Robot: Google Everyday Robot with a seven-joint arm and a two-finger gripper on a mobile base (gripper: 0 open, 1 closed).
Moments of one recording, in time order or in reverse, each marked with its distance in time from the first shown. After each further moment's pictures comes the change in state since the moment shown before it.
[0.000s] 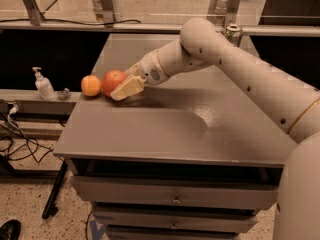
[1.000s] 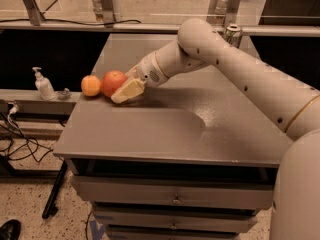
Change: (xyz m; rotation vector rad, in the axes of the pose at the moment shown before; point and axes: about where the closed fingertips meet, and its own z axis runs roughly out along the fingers) arm 0.003 0.002 0.001 -0.012 0.020 -0.008
